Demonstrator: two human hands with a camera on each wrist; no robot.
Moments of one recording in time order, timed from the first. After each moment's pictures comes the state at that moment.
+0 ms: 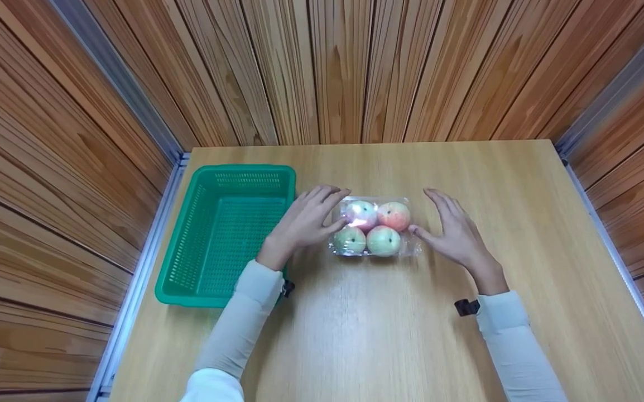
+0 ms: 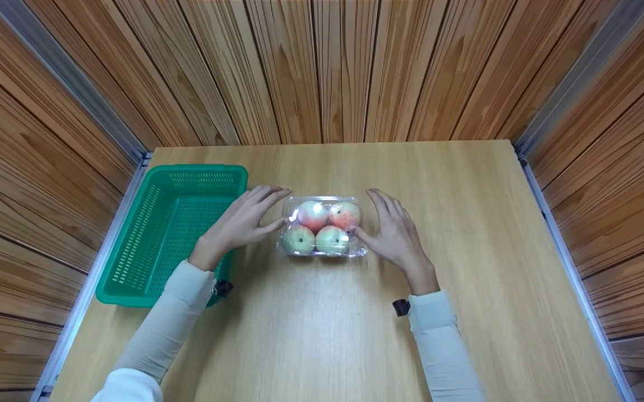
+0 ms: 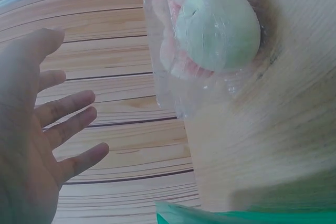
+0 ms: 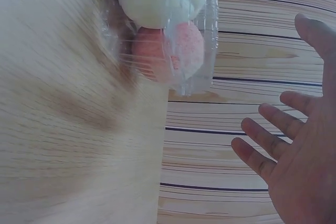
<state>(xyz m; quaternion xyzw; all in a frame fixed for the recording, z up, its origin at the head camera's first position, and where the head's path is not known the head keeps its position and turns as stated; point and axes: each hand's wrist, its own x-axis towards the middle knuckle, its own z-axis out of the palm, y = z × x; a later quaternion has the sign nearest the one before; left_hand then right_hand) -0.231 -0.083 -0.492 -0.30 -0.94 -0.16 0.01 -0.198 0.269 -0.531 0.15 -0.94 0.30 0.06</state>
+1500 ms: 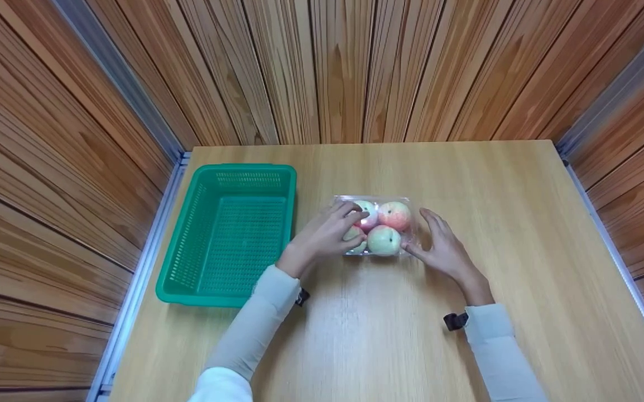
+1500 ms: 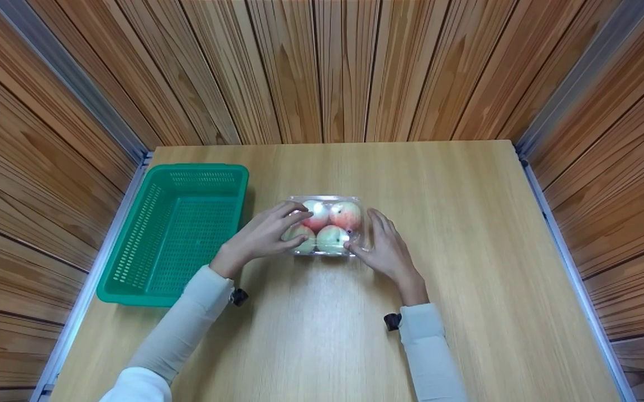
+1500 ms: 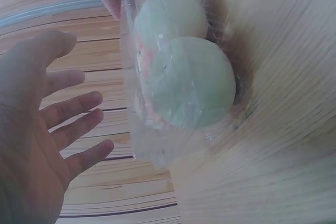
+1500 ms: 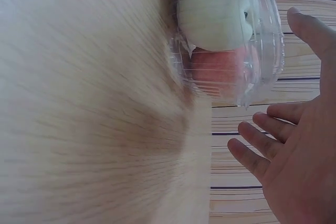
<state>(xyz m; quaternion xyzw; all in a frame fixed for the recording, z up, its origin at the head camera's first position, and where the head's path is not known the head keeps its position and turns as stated) -0.222 -0.051 -0.518 -0.37 -0.92 -0.15 -0.02 -0.187 0.261 -0.577 0.08 -0.93 0.34 -0.06</state>
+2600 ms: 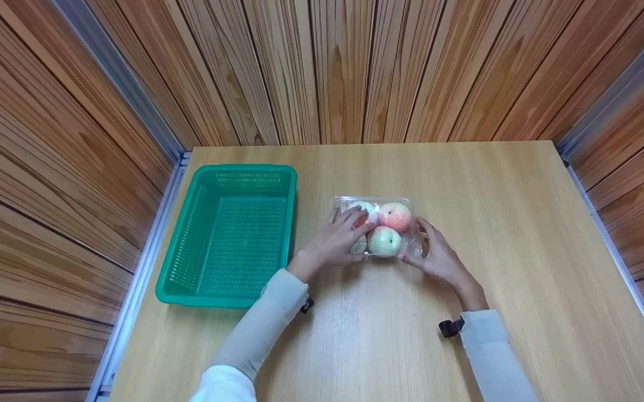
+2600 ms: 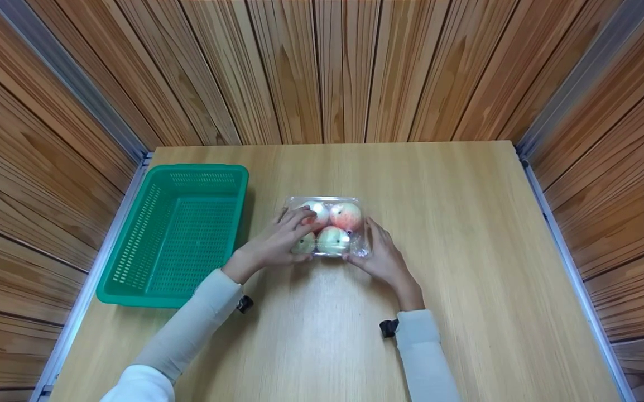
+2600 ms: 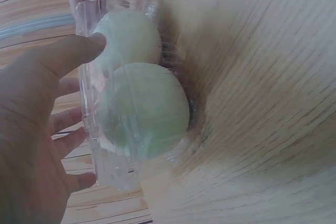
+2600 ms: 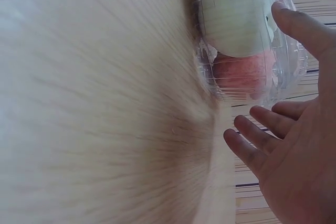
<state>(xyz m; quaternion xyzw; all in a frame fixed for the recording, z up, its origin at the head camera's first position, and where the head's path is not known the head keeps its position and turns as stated) -0.218 -0.035 -0.546 -0.36 -0.93 -0.07 -0.06 -0.182 0.256 -0.598 0.06 -0.90 0.42 -0.09</state>
